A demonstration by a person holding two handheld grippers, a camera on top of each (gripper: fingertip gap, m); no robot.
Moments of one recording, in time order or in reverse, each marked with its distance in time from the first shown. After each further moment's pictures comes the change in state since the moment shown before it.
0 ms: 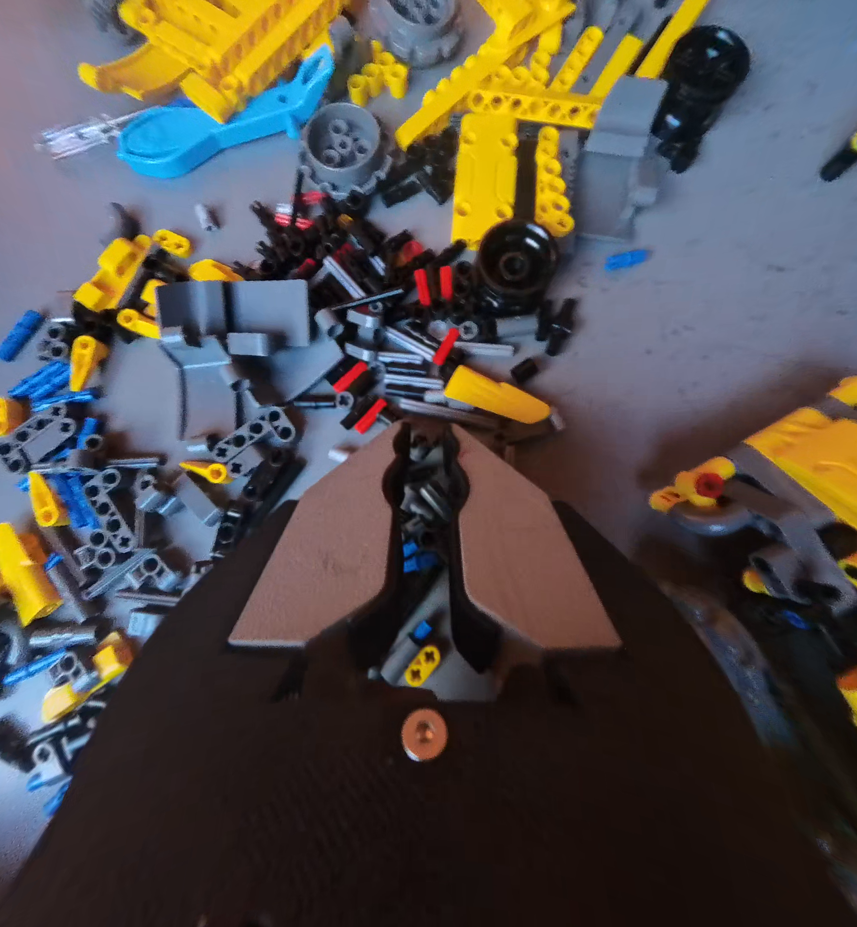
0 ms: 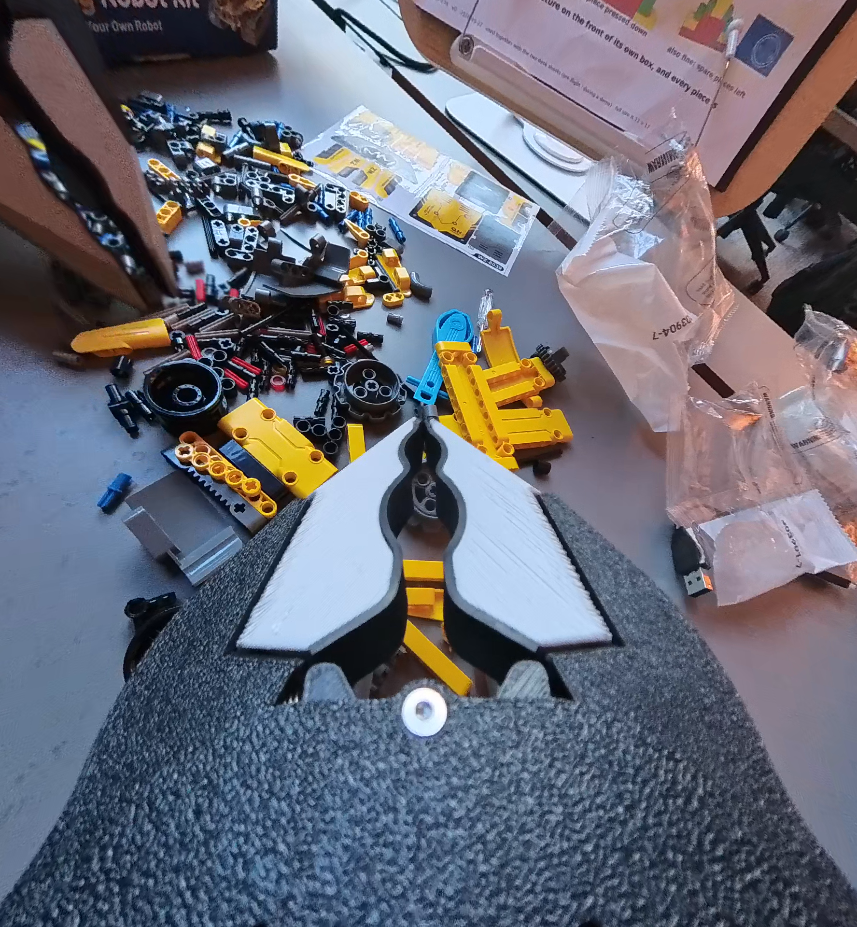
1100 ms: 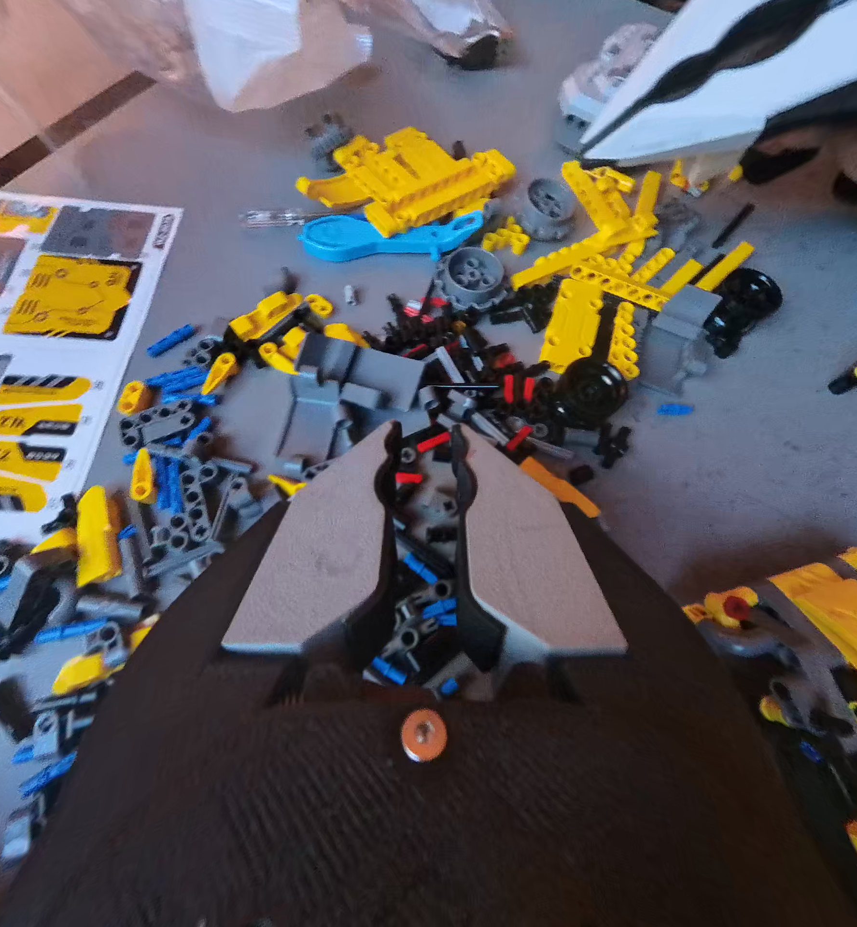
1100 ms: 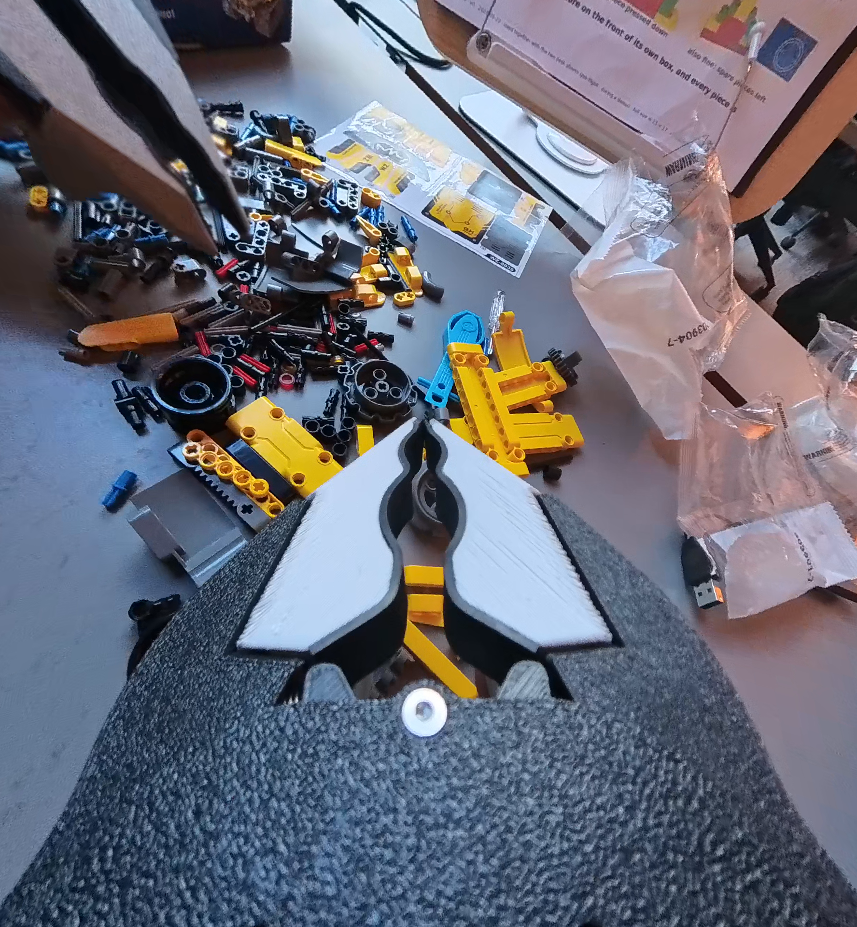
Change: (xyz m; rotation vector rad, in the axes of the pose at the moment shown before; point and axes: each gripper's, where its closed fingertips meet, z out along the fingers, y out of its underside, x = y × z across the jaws) left arm -0.035 -0.030 -0.013 0.222 -0.118 -0.224; right arm -0.005 0.000 0.004 -0.004 -0.012 -0.021
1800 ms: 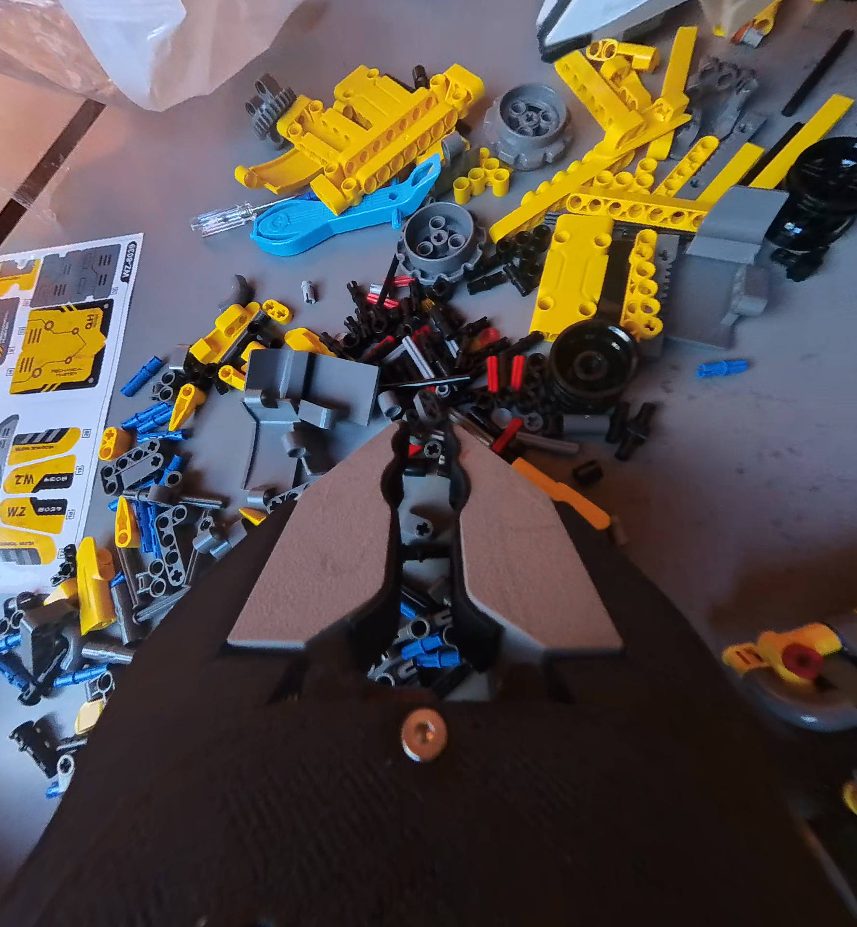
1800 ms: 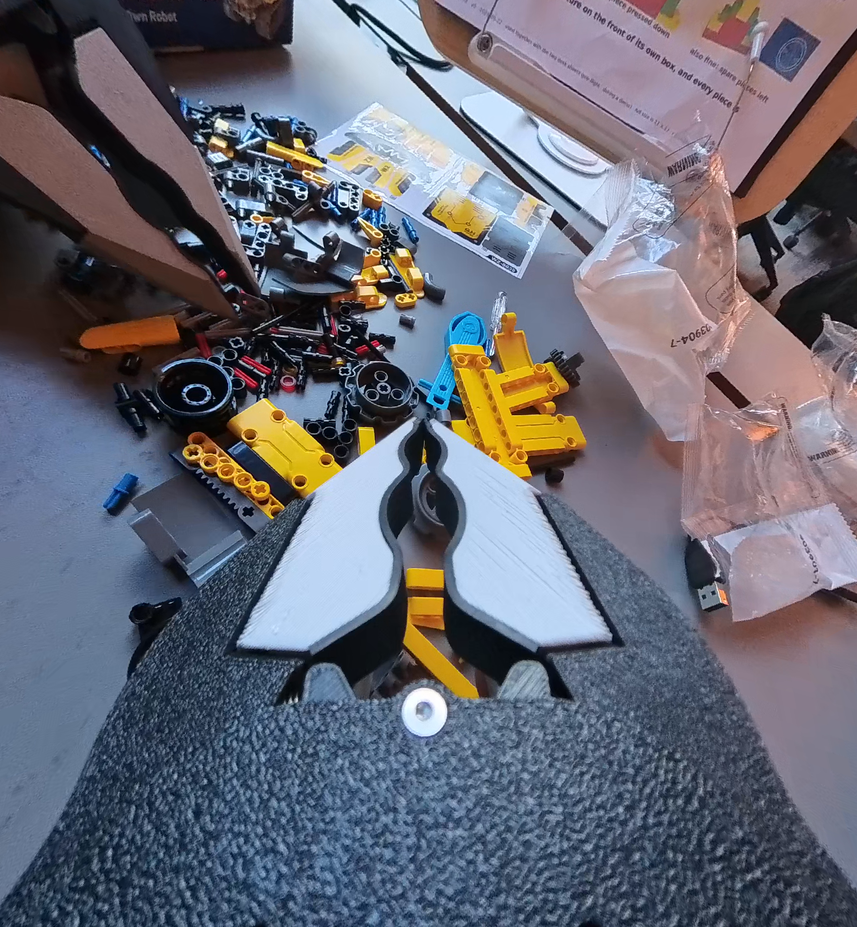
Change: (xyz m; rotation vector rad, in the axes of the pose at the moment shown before) left arm 0.013 0.012 0.025 -0.096 -0.102 0.206; right arm -0.001 -0.001 0.001 0.003 -0.003 0.003
